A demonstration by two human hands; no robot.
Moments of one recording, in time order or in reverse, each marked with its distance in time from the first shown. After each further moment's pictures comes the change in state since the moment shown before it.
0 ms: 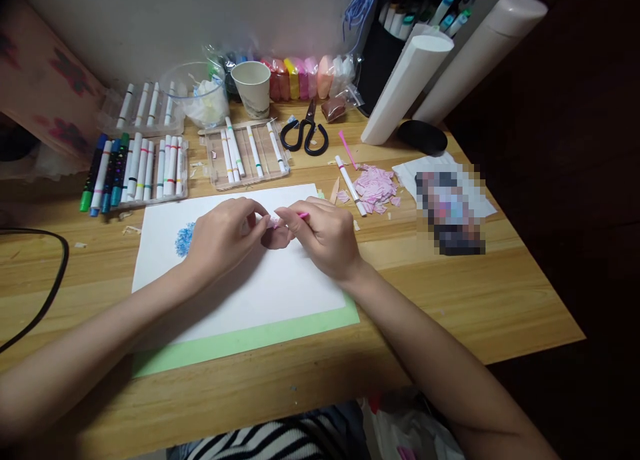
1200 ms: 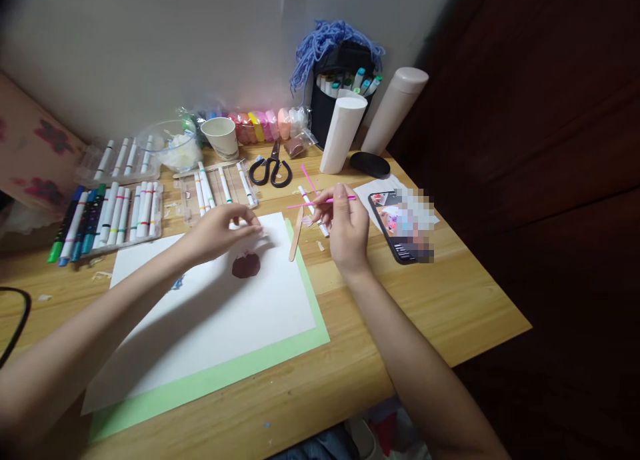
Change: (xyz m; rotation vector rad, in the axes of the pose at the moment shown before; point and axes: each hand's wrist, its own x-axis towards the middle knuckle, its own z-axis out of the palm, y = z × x) left_hand 0.069 0.017 -0.012 -0.246 -0.242 0.072; right_hand 0.018 0.032 -0.050 0.226 0.482 0.274
